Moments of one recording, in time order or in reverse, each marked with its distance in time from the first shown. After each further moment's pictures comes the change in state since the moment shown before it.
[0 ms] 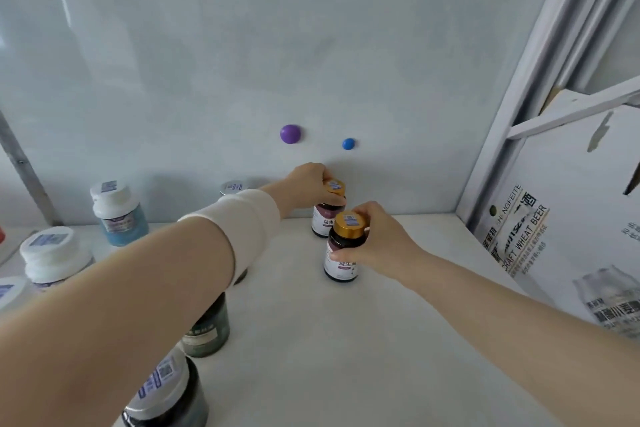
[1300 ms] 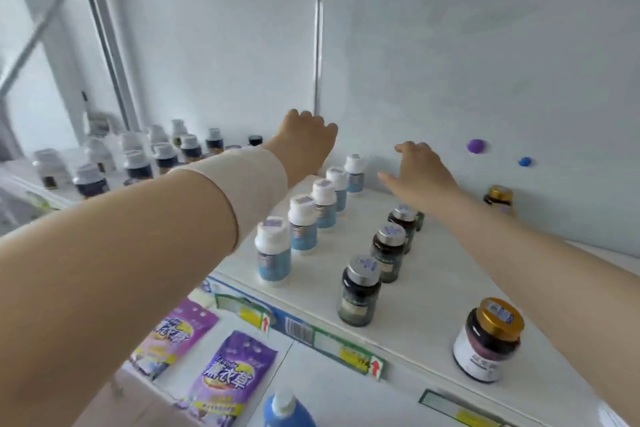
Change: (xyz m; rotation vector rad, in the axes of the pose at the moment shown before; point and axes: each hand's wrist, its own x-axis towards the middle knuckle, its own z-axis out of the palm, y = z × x) left_hand -0.319 -0.037 -0.140 1.271 0.358 -0.335; right_hand -0.123 -0.164 0.083 -0.474 -0.001 -0.499
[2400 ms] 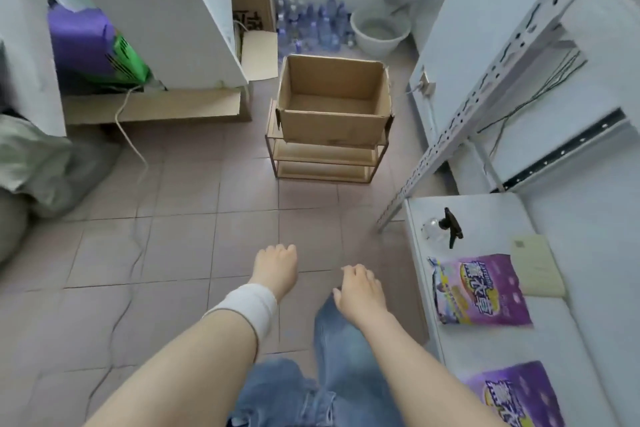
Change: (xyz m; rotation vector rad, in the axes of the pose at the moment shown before) left_hand -0.587 -0.287 0.541 -0.670 -1.220 -1.159; right_hand -0.186 -0.541 0.656 -0.352 -1.217 -0.852
